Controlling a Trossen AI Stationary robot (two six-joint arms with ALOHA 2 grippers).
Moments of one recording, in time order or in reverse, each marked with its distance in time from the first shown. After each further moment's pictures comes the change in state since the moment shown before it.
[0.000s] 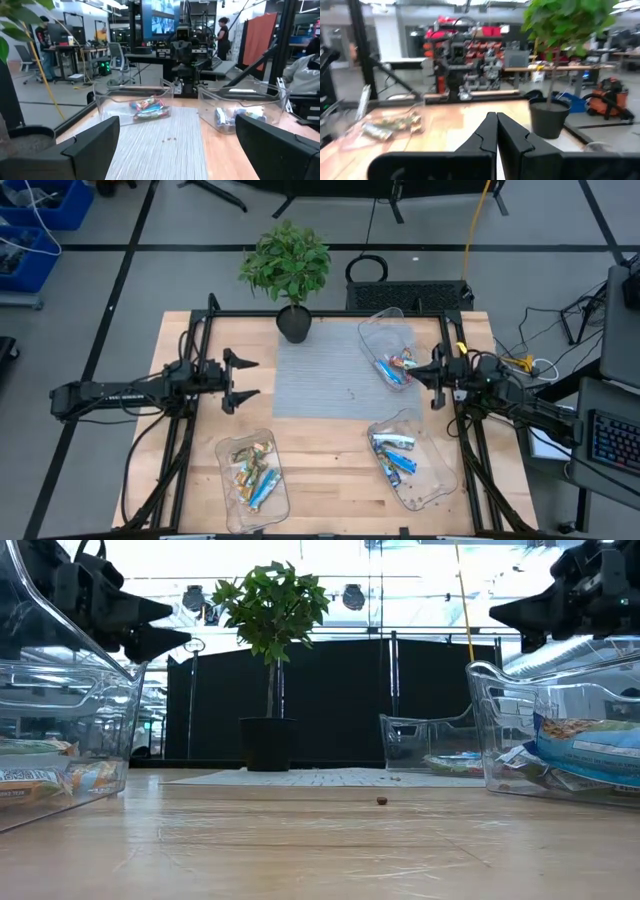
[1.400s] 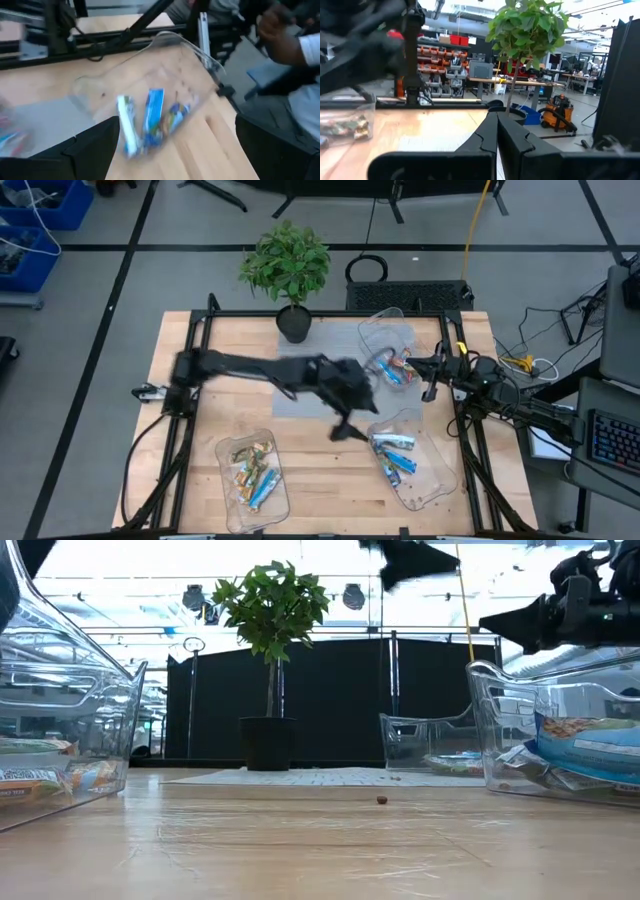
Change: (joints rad) left arm -0.264 1.598 1.819 -0.895 0.285 0.066; right arm -0.002 0.026 -0.081 0.181 0.185 -0.137
